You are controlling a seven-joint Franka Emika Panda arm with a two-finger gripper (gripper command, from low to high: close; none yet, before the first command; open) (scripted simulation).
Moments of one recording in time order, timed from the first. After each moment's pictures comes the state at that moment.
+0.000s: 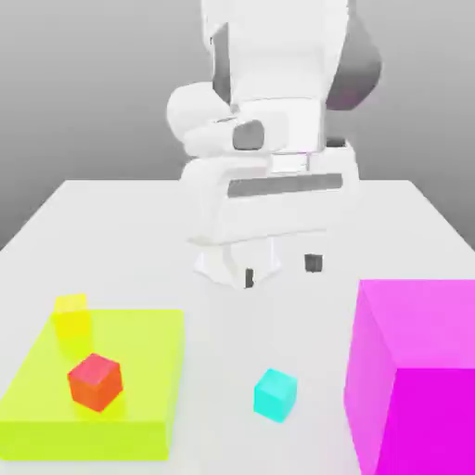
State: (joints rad) arm 0.21 -0.16 -0.11 -2.64 -0.03 2.70 0.15
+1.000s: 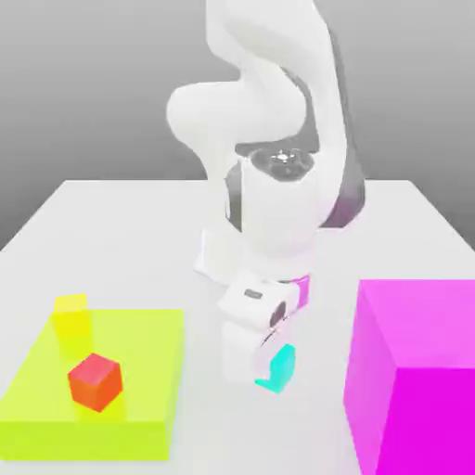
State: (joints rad) arm 0.12 0.05 -0.11 -2.71 -0.01 2.76 -0.02
